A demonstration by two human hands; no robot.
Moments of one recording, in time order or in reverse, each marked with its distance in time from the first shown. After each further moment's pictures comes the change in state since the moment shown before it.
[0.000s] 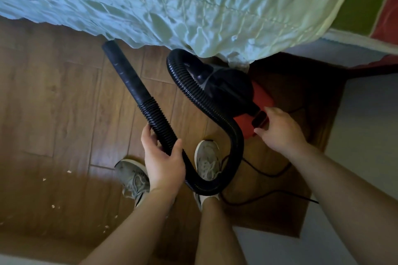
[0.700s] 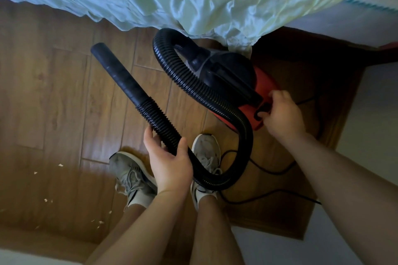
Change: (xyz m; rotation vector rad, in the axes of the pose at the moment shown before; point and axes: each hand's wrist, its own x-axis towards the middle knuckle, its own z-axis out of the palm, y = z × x) left_hand -0.005 -0.034 0.044 -0.076 0.085 -0.022; right_hand 0.049 0.025 0.035 0.118 0.178 -0.013
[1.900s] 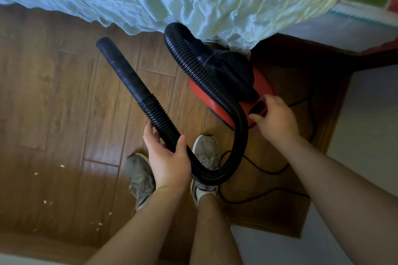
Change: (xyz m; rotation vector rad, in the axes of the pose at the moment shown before) left_hand -0.008 0.010 -0.024 0.007 -0.017 0.048; right_hand -0.039 -0.028 -0.014 0.047 0.018 -0.016
